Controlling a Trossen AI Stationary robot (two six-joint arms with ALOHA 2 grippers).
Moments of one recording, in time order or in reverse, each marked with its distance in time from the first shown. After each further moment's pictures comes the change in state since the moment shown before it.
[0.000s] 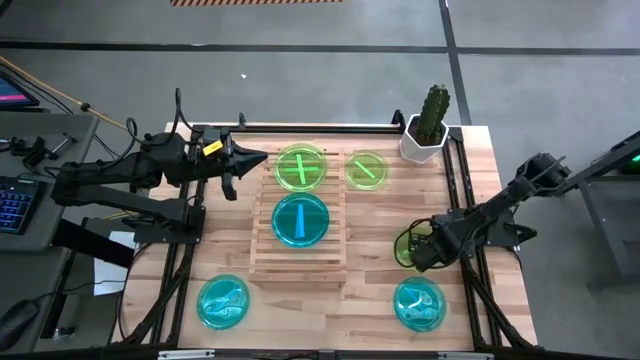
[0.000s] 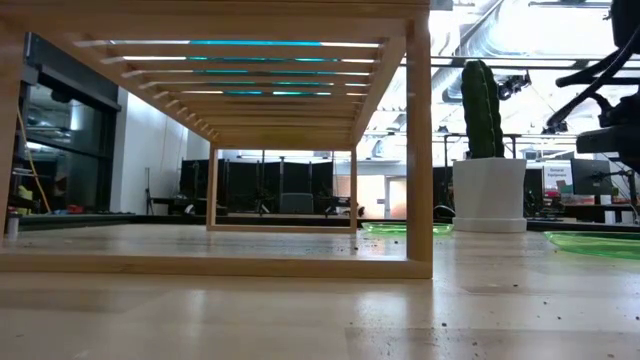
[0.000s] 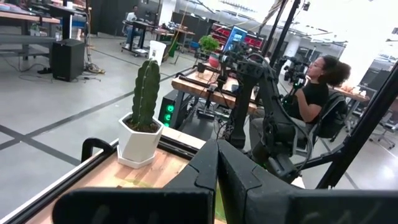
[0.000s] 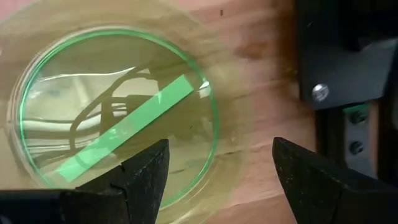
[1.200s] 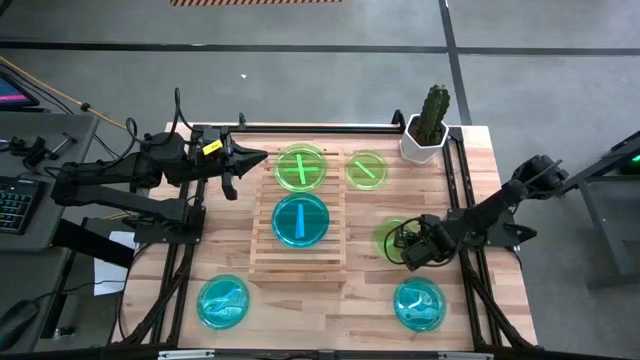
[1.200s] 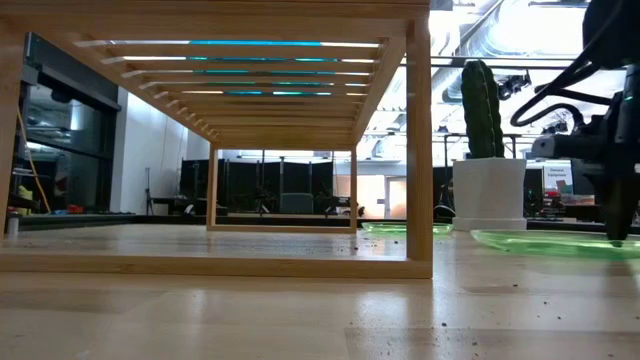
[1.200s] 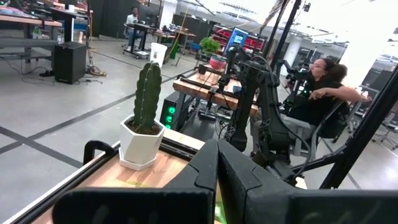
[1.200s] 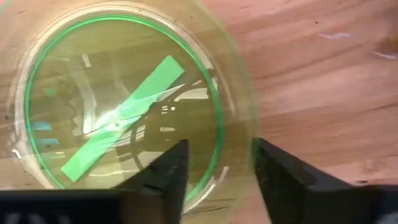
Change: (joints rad) left arm 0.002 0.000 0.000 0.007 -0.004 0.010; right arm -0.059 0.044 -0.076 0.318 0.197 0.010
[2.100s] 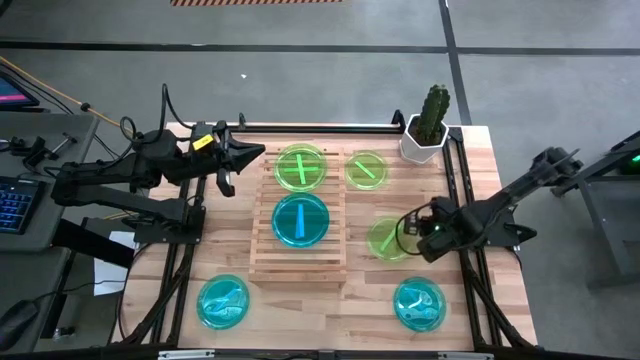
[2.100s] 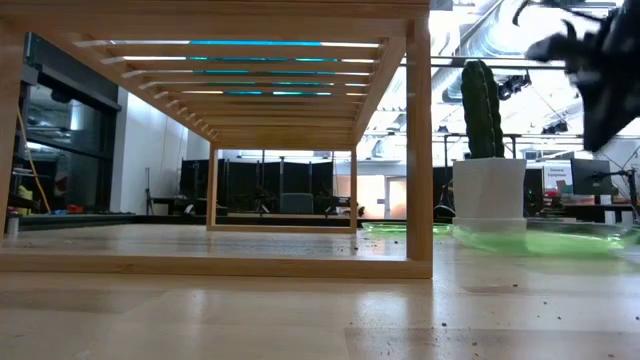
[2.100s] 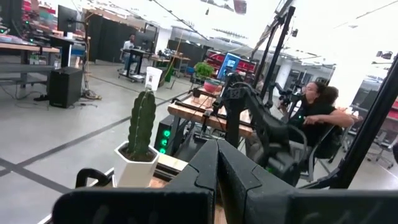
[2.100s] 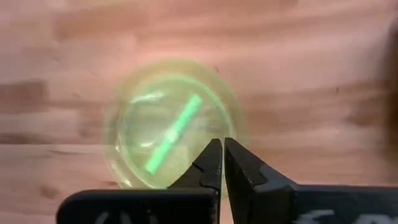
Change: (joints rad) left arm 0.000 -0.002 0.000 0.111 0.000 0.032; right arm 0.028 -0.254 0.182 -0.367 0.207 -0.101
